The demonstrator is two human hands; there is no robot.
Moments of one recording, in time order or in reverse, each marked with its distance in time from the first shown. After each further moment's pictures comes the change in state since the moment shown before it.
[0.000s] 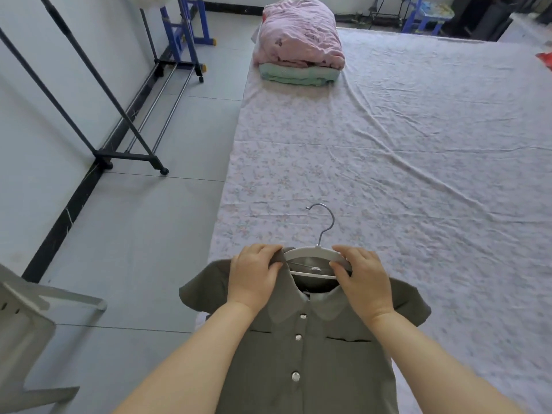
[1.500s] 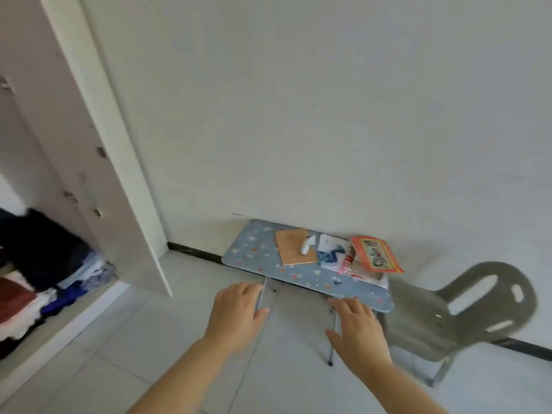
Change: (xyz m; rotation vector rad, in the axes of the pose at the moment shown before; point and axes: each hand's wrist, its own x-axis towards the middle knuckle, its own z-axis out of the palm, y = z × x) left_hand -0.625 0.084 -0.259 0.560 0.848 -1.462; right_hand -0.411 -0.400 -0.016 -0.101 -0.844 -1.806
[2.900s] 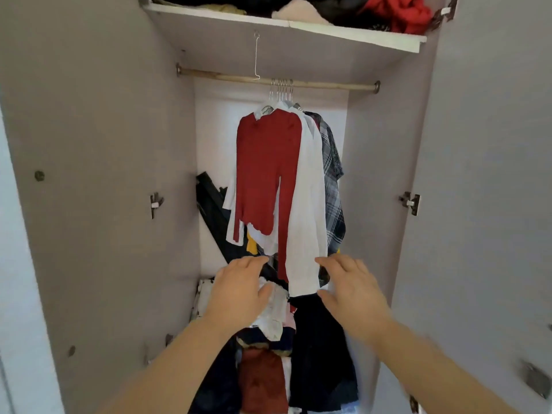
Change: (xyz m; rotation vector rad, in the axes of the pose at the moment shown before) left_hand 0.038 -0.756 -0.356 0.411 0.575 -0.952; right_hand 0.456 -0.904 0.097 0.206 0.162 -1.377
